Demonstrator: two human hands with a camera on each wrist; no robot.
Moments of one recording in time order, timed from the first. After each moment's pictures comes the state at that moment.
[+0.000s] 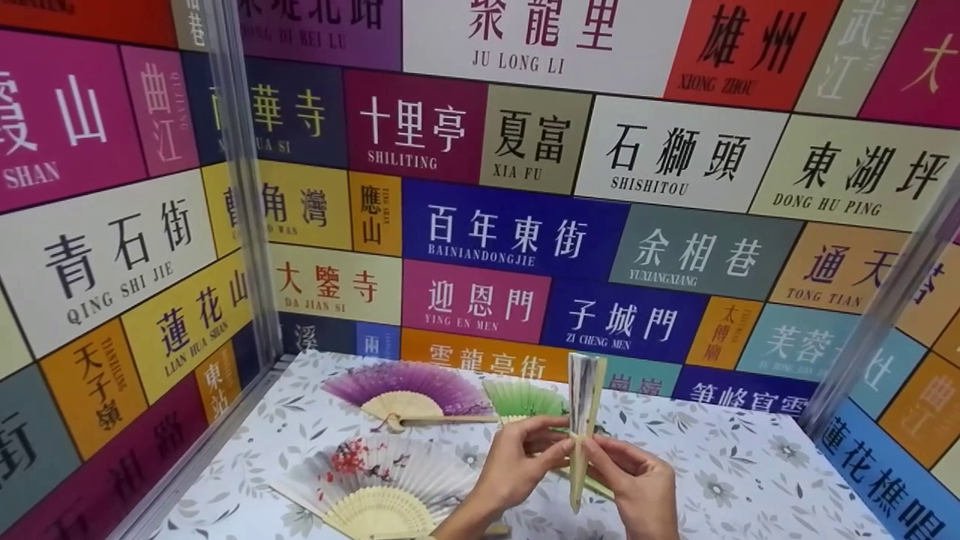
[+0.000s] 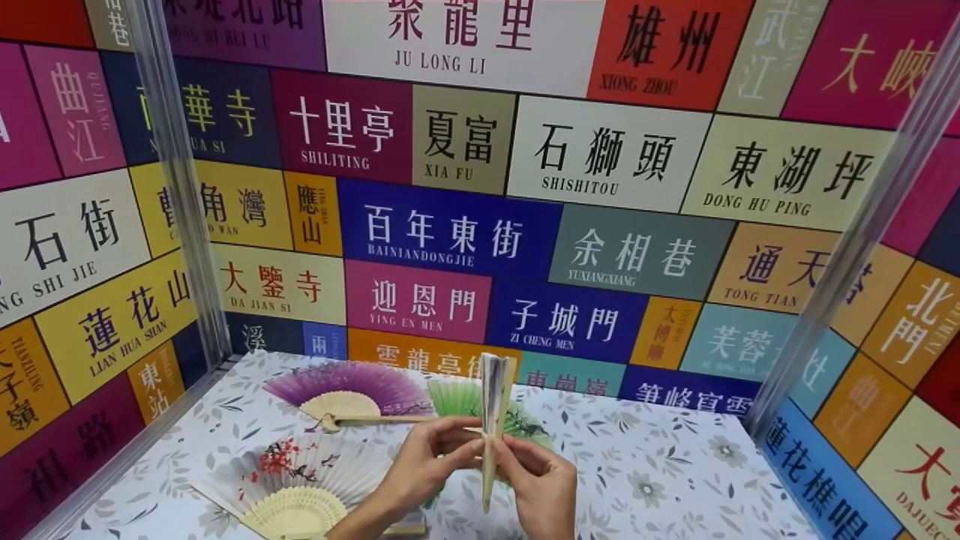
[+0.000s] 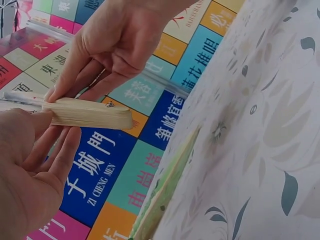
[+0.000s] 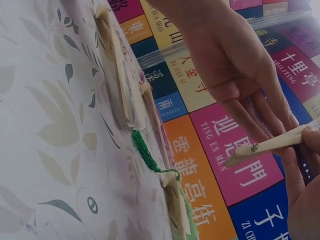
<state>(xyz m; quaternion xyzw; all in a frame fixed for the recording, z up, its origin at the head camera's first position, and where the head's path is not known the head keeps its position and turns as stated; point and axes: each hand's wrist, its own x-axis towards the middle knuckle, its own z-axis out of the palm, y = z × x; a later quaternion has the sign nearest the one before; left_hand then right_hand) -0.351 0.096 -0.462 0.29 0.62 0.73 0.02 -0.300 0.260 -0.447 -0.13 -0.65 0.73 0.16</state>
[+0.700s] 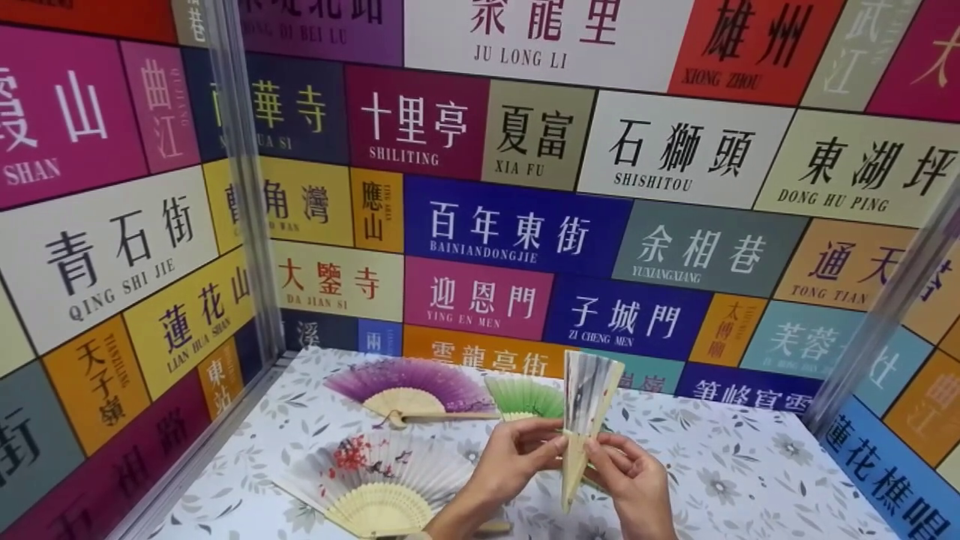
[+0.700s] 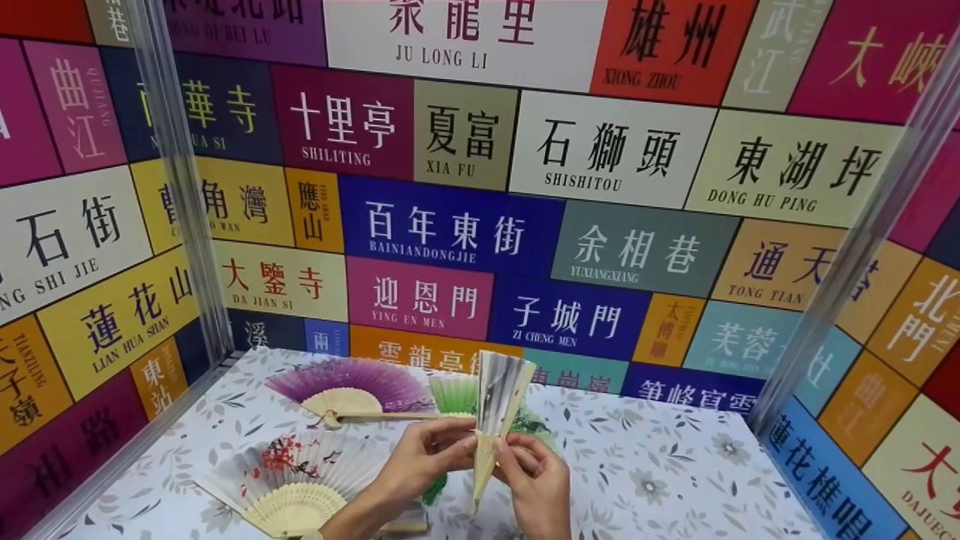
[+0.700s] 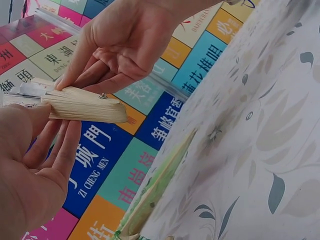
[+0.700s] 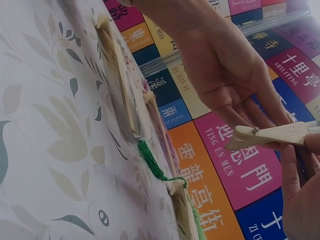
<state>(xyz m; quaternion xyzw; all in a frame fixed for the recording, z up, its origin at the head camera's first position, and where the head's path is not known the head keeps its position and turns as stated) -0.355 0.087 -0.472 0.30 0.55 0.77 0.08 -0.298 0.256 -0.450 -0.08 -0.62 0.76 0.14</state>
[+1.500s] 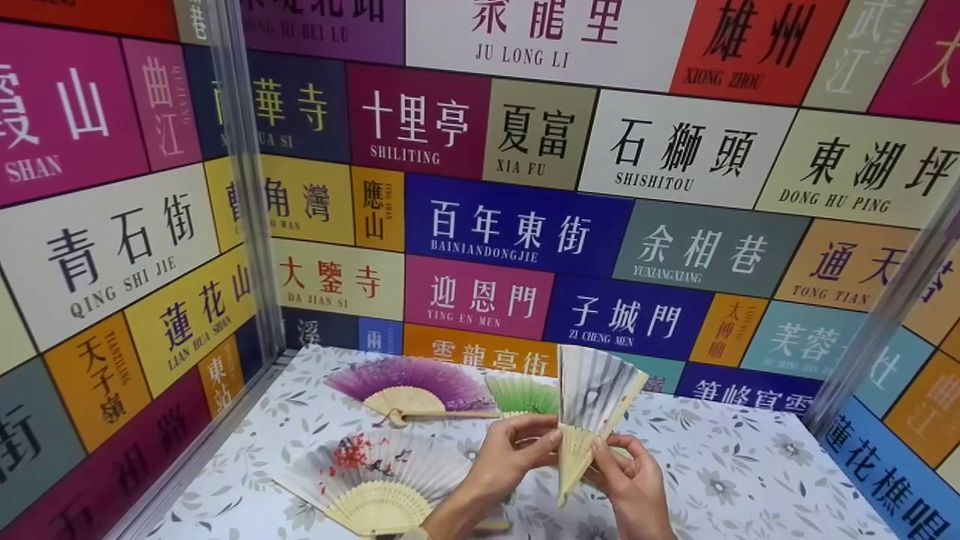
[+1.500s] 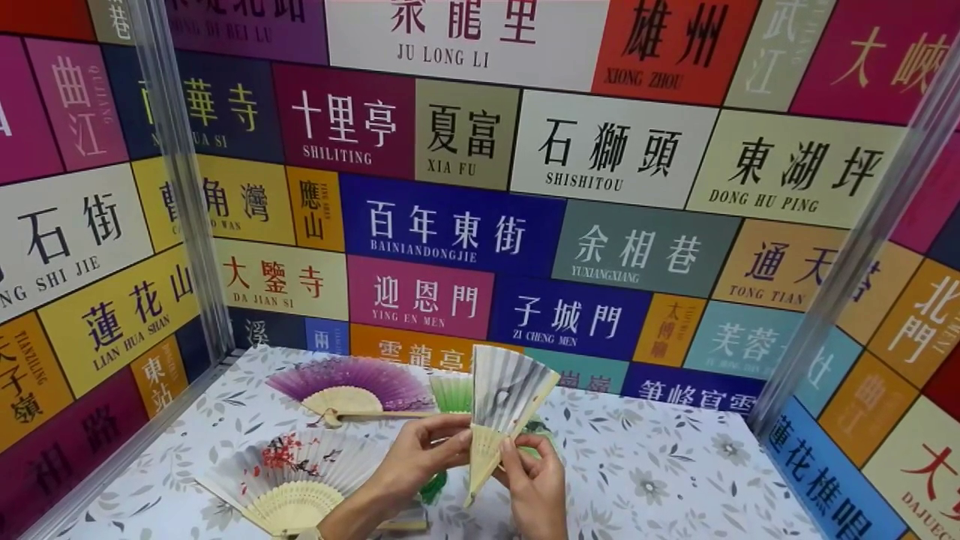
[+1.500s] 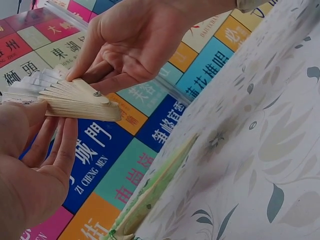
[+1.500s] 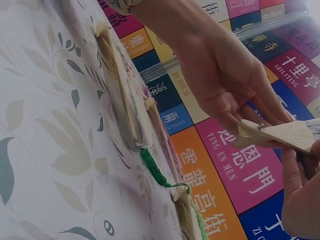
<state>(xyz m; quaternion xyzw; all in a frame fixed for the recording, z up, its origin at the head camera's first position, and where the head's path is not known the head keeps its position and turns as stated) -0.355 0.084 -0.473 0.25 0.54 0.80 0.09 -0.294 0.257 -0.449 -0.04 -0.61 0.79 0.10</state>
